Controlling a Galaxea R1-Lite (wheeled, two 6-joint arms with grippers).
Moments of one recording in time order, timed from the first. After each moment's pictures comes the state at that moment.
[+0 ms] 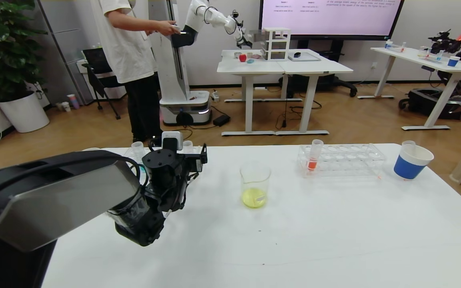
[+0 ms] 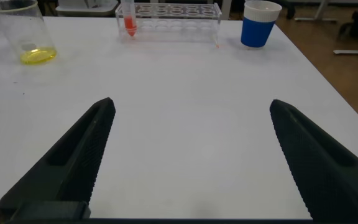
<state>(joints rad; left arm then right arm) -0.42 2.33 -0.94 -1.49 0.43 0.03 0.01 0.00 0.00 0.00 -0.01 0.01</state>
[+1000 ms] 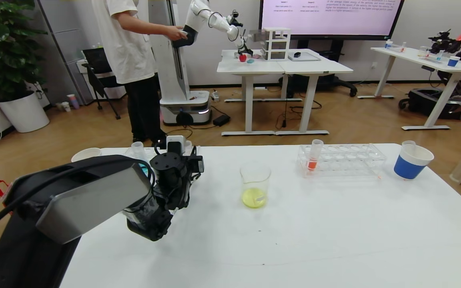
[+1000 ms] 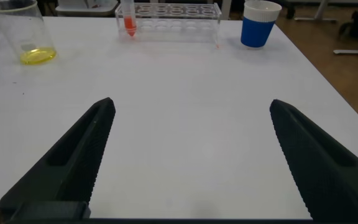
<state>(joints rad) -0.39 2.45 -1.05 -1.49 0.43 0.02 0.01 0.00 0.00 0.00 -0.01 0.01</state>
